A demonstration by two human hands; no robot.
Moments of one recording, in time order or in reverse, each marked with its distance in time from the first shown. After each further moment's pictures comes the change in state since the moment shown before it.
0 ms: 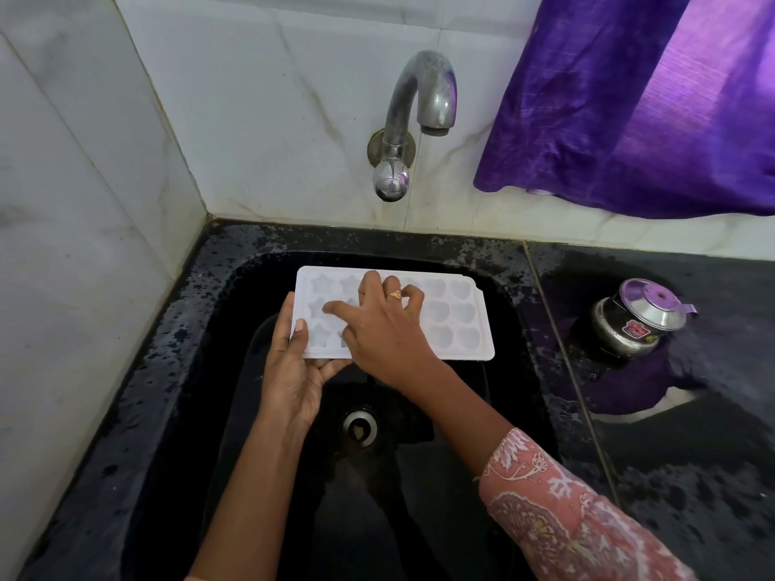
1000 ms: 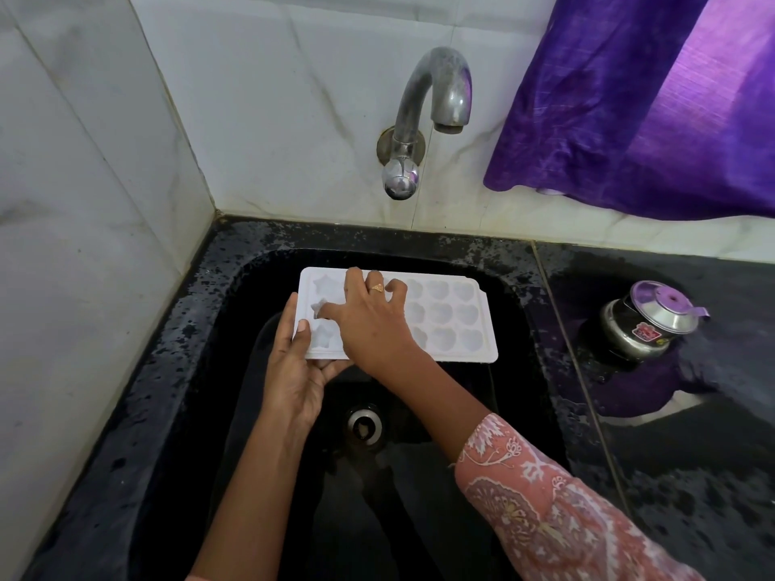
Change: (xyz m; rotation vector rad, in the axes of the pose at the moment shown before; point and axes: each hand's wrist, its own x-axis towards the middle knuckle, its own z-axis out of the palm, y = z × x) left_hand 0.000 0.003 -0.003 0.031 0.028 0.003; right_hand 0.015 -0.019 0.000 -0.084 -0.169 -0.028
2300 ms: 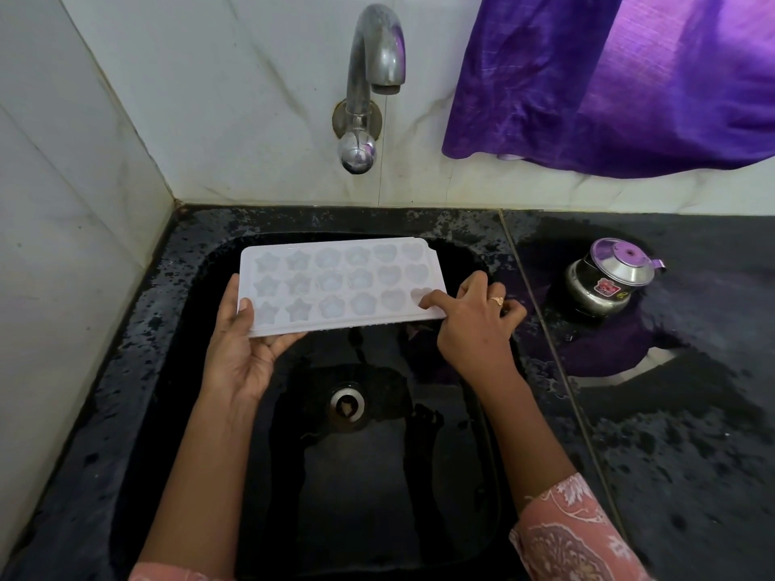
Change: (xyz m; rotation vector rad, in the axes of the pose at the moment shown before) left_hand 0.003 0.019 -0.010 0.047 -0.003 0.028; right_hand -0.094 0.087 0.005 0.139 0.152 0.539
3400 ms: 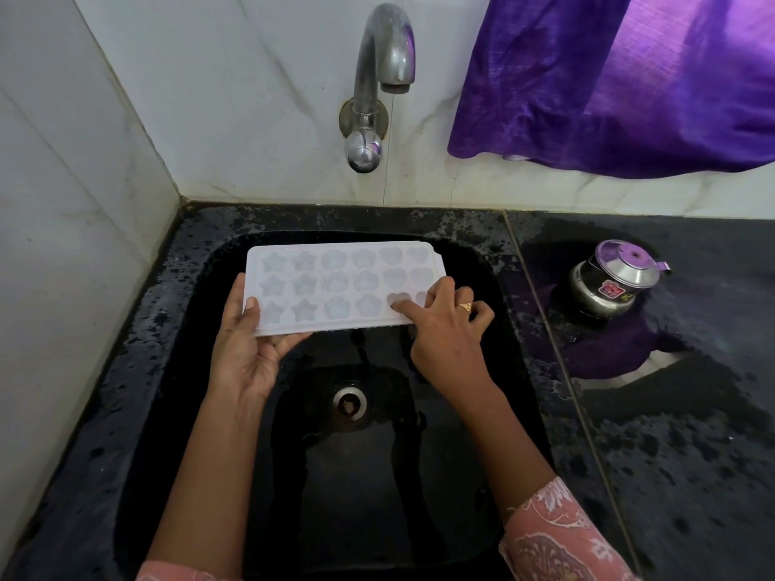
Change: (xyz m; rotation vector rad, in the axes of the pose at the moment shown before) left_hand -0.003 0.000 0.001 0.010 0.021 0.000; right_hand -0.011 -0.026 0.010 0.006 -0.016 -0.148
